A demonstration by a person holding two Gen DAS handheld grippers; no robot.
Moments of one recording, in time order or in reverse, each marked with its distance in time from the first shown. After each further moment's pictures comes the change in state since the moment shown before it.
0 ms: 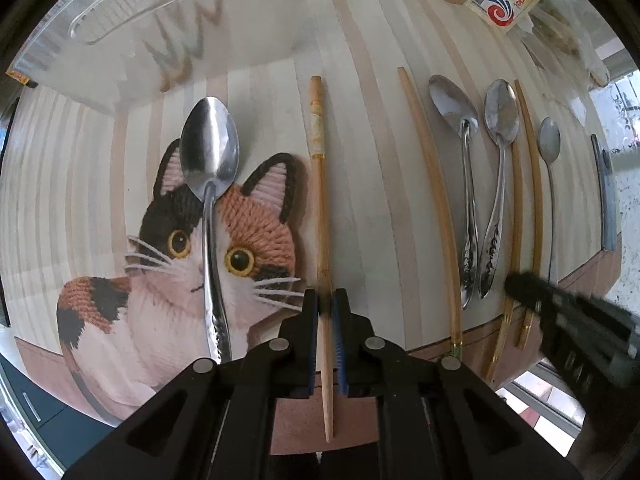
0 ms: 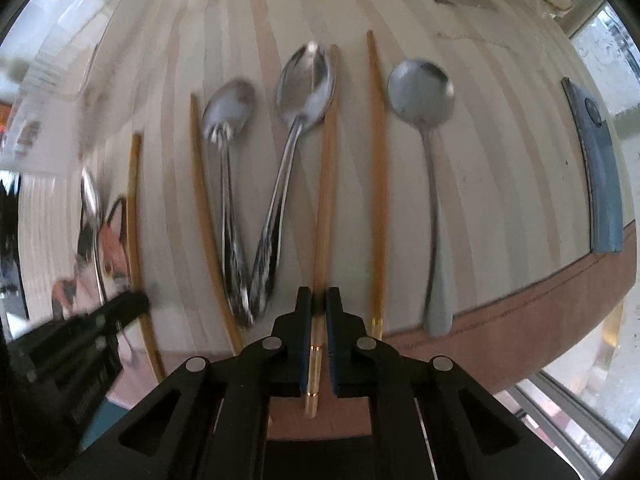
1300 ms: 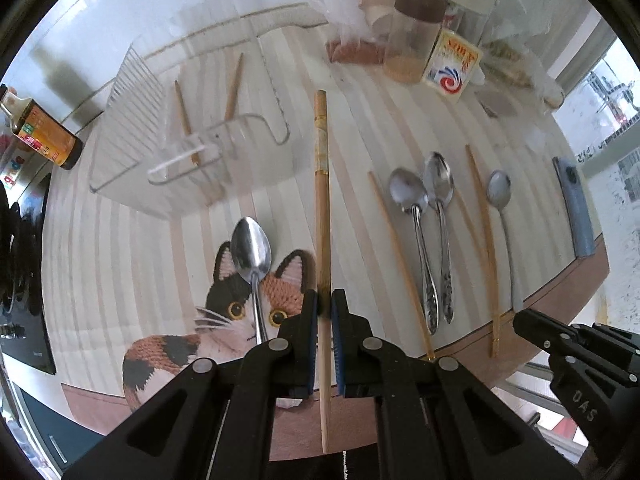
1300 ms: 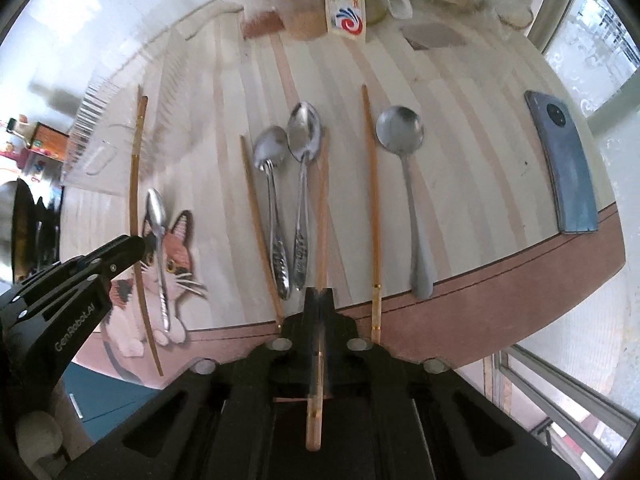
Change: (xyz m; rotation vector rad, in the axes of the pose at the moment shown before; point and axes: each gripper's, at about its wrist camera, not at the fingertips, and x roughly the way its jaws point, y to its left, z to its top) left arm -0.105 -0.038 0.023 0.073 -0.236 0.085; right arm -0.063 -0.009 -0.006 0.058 -0.140 0.119
